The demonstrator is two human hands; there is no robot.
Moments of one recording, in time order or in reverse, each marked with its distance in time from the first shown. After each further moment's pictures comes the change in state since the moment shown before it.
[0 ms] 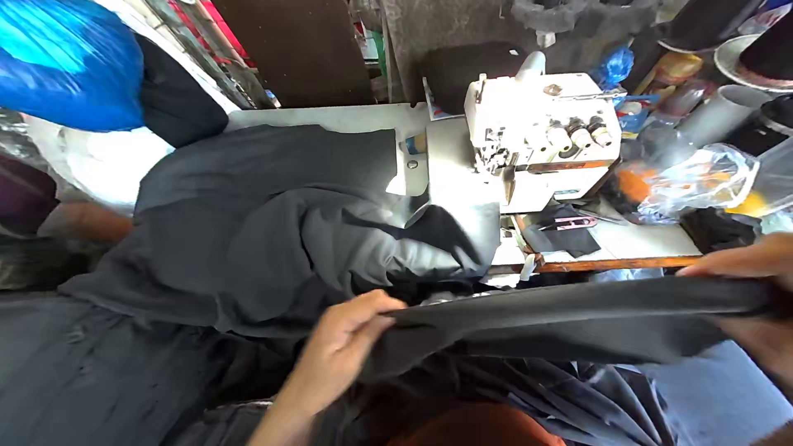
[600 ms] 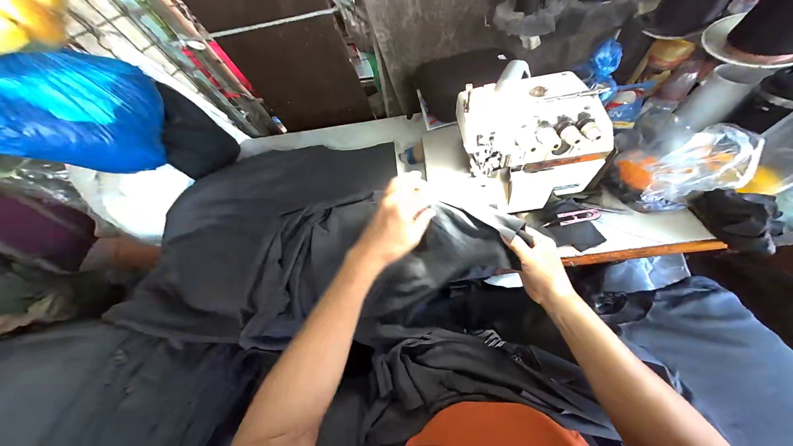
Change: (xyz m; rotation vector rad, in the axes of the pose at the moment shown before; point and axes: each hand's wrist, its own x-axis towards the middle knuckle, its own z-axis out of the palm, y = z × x) left_hand 0.152 -0.058 0.010 0.658 -0.108 0.252; right_hand 0.040 0.006 0.209 1.110 0.234 0.805
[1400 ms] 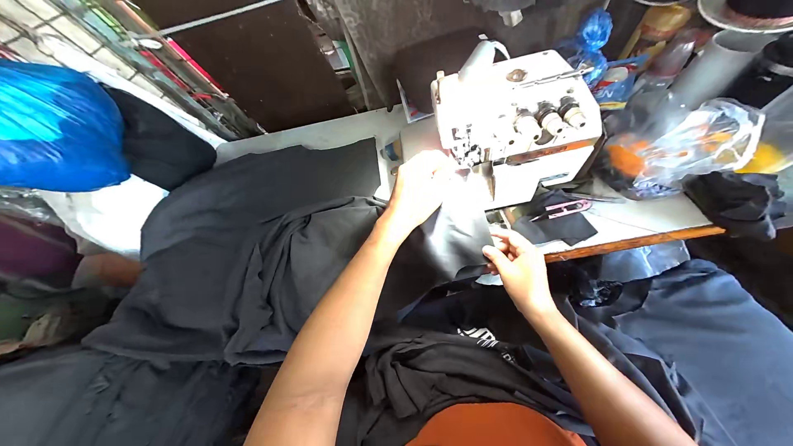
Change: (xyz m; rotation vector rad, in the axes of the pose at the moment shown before) left_hand 0.077 0.018 0.051 -0.194 0.072 -0.111; right_hand -0.006 0.029 -0.010 -0.340 0.065 -0.163
